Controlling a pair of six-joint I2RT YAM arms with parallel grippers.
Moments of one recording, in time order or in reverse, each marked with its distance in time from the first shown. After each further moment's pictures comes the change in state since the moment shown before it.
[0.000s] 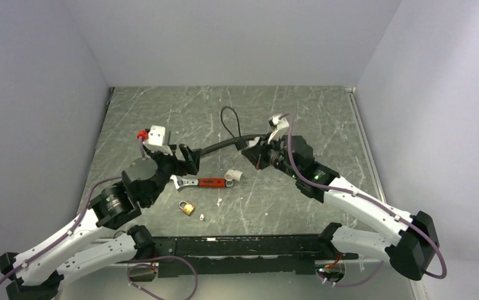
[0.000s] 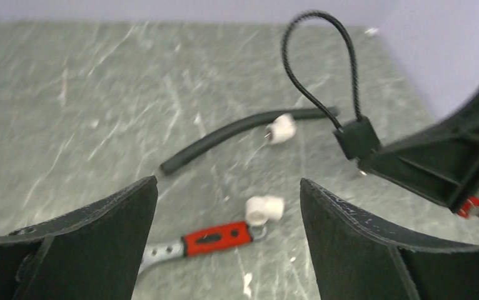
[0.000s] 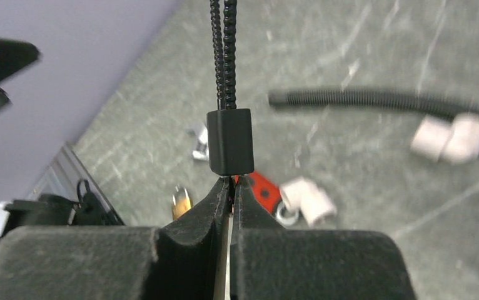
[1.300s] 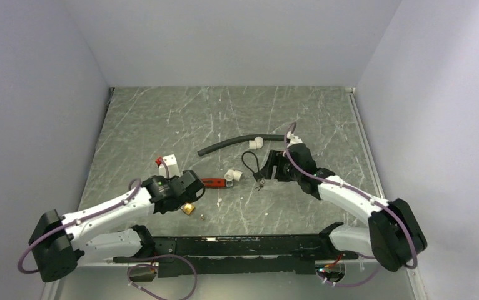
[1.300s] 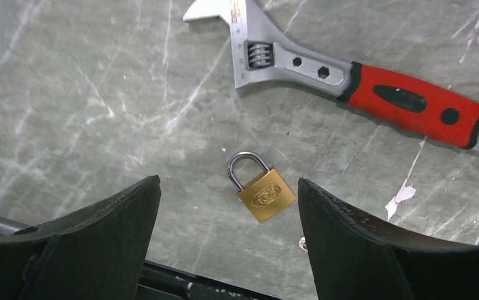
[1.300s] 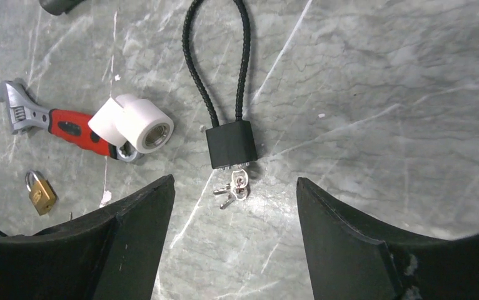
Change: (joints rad) left arm 0.003 0.364 -0.117 -0.713 -0.126 -0.825; right arm -0.281 0.166 -0.277 -0.084 -0.045 0.122
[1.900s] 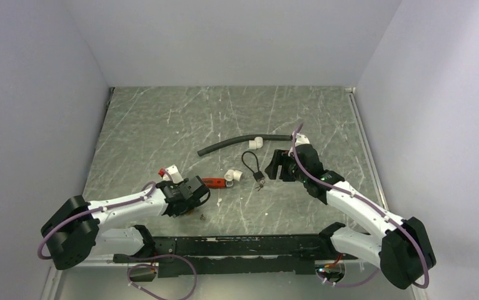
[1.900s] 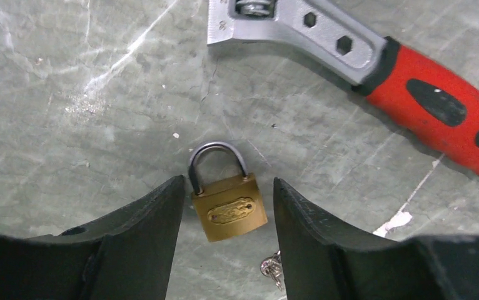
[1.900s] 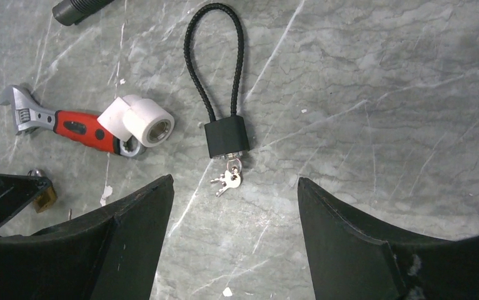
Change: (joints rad) left arm 0.006 0.171 -0.134 0.245 0.135 -0.251; right arm 0.000 -0.176 0.020 -0.147 0.076 -0.044
